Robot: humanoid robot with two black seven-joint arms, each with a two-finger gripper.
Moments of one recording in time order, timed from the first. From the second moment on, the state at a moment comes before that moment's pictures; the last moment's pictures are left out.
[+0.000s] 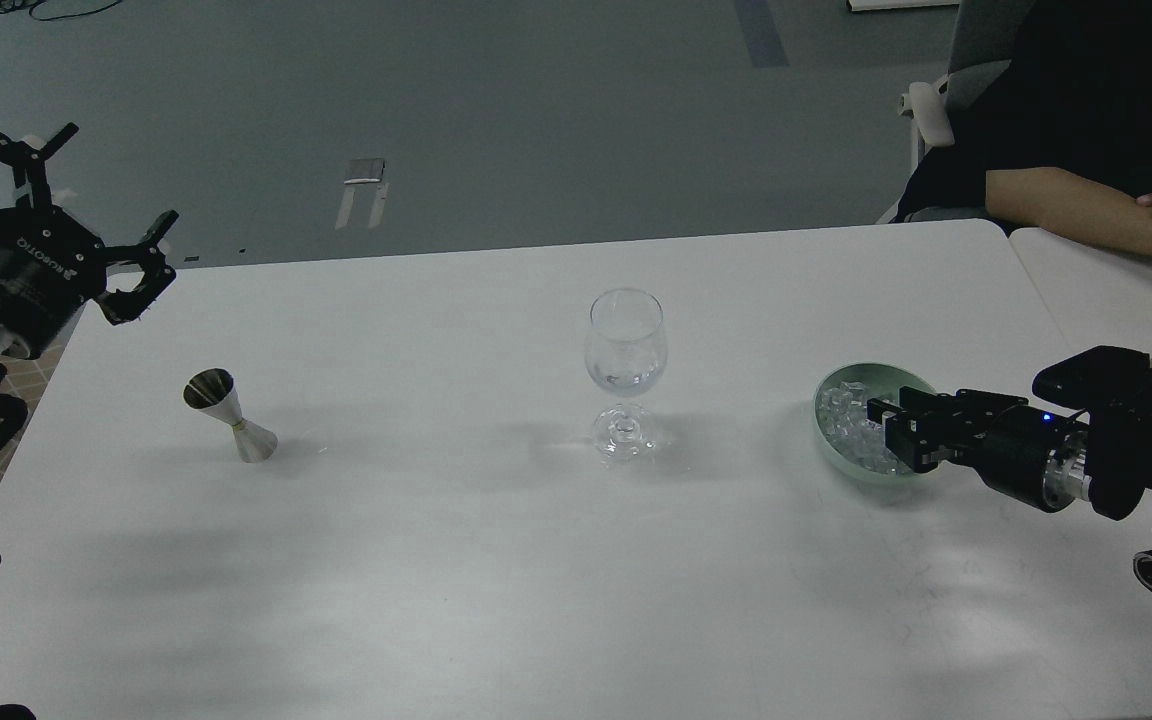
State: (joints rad) left arm -0.33 0.35 -1.88 -1.19 0.47 -0.49 0.45; right arm 0.23 -0.65 0.93 1.31 -2.11 0.18 0.27
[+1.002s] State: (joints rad) left arm -0.33 0.35 -1.88 -1.19 0.47 -0.49 0.45; right arm 0.34 -0.72 1.07 1.54 -2.00 0.38 0.23
